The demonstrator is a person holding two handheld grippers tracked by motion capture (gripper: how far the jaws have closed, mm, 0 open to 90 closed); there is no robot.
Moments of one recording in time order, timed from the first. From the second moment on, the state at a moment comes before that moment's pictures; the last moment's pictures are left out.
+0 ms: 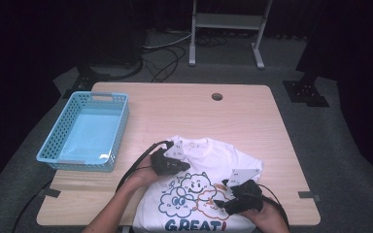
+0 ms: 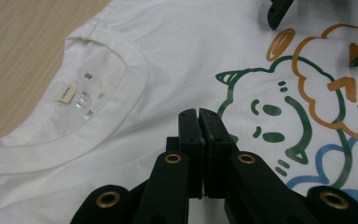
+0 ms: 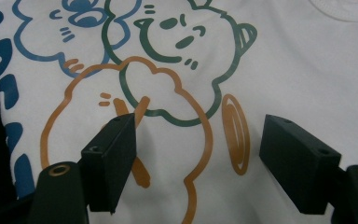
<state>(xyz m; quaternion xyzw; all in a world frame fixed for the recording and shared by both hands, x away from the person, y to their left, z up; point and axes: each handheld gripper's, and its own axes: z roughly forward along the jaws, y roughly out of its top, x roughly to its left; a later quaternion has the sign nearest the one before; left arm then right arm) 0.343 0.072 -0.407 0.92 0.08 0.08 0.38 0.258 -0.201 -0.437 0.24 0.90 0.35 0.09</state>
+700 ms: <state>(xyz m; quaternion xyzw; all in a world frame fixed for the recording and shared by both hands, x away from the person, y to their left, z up) 0.360 0.132 -0.364 0.91 0.09 0.10 0.39 0.259 -0.199 -0.435 0.24 0.91 0.34 0.09</state>
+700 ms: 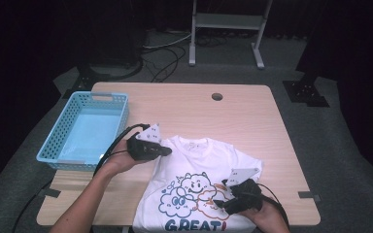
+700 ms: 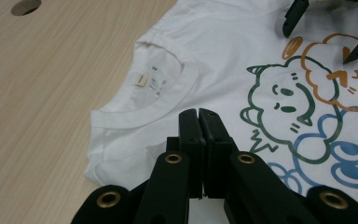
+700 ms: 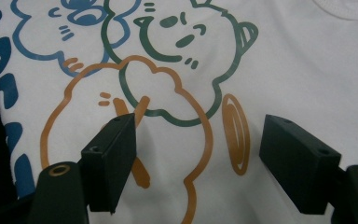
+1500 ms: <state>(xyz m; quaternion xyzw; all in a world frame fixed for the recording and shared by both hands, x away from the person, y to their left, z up) 0.361 0.192 -0.357 0.91 0.13 0.13 0.36 0.262 -0.196 -0.433 0.24 0.91 0.33 0.08</state>
